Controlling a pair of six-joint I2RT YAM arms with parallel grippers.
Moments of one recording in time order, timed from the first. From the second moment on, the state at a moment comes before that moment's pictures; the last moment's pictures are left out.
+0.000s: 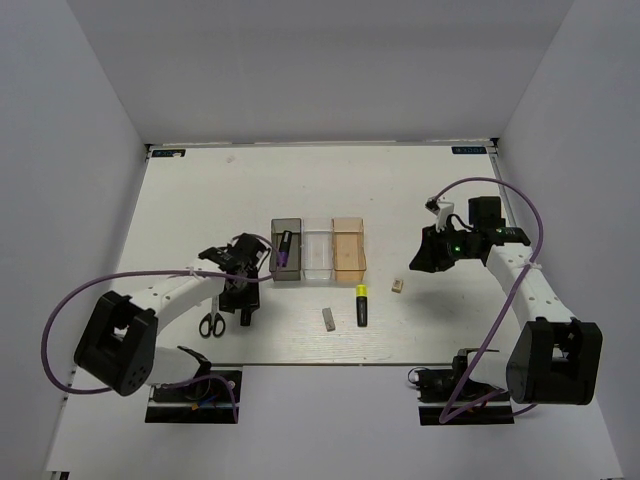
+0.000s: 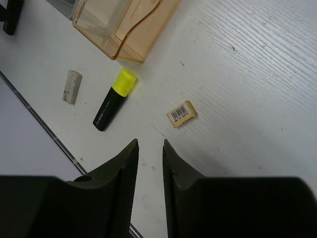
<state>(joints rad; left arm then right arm) -0.52 1.31 0.73 -0.80 -0.21 -0.57 0.03 1.24 0.88 -0.71 -0.74 -0.31</state>
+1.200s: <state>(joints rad) -0.58 1.54 1.21 -0.70 -0.23 -0.52 0.03 1.25 0.89 -0.75 -0.78 -0.33</state>
